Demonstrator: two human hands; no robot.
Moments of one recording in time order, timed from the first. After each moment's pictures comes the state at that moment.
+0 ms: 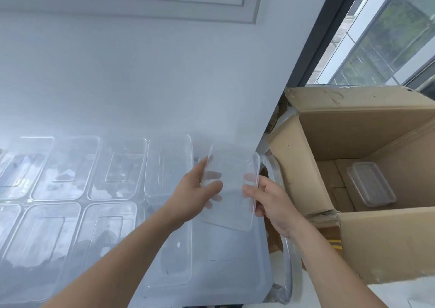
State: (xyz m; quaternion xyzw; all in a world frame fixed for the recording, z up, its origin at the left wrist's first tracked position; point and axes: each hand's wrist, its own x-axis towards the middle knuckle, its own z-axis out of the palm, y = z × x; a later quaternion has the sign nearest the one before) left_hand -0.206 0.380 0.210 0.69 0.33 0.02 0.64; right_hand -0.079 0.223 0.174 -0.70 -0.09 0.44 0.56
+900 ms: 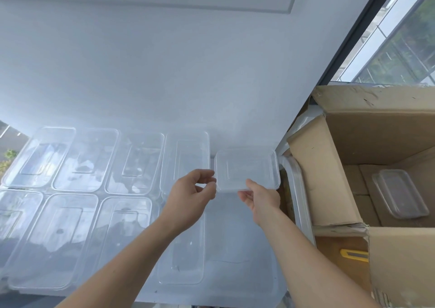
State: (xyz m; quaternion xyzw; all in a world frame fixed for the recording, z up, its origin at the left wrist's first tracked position) left_hand -0.233 0.392 0.205 0.70 0.43 0.06 0.57; right_hand -0.088 0.292 0.101 -0.63 0.26 0.36 0.63
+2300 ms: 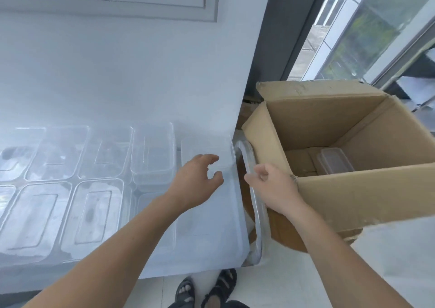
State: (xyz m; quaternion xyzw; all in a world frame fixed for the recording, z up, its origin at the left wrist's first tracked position) left_hand -0.215 0.312 0.239 0.89 0.26 0.00 0.38; right_hand -0.101 0.147 0.238 -0.89 -0.19 0.28 0.30
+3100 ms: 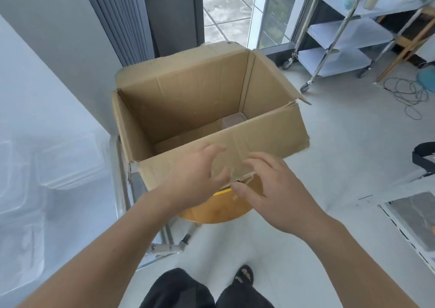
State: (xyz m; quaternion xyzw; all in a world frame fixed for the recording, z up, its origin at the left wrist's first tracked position) left_hand -0.047 -0.002 0.277 0.95 0.06 -0.05 0.29; right_hand -0.018 -0.189 0.277 -0.92 -0.26 0.15 0.25
